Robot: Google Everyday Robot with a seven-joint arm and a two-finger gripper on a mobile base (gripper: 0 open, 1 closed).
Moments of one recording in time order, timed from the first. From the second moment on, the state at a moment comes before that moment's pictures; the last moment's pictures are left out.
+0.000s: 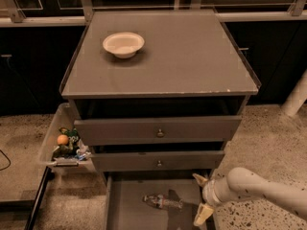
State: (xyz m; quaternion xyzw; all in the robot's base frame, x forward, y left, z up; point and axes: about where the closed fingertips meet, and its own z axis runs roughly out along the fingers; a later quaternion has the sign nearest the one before) arm 0.458 -0.190 0.359 -0.63 0.72 0.15 0.24
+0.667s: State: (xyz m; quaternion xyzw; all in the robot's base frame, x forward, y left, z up) arm 0.474 -0.178 0.269 -0.62 0.71 0.20 0.27
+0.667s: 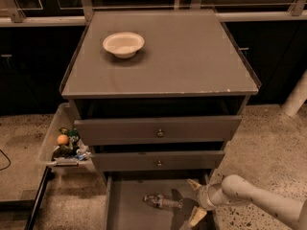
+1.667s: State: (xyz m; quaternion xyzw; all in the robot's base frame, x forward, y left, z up) arm 0.493 -0.166 0.234 -0.59 0.73 0.21 0.29
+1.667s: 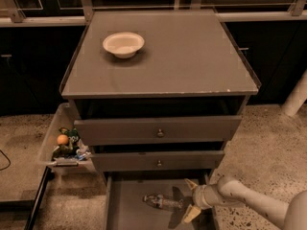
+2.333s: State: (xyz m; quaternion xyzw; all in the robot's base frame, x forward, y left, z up) arm 0.523 -0.142 0.172 -0.56 0.75 0.22 0.30
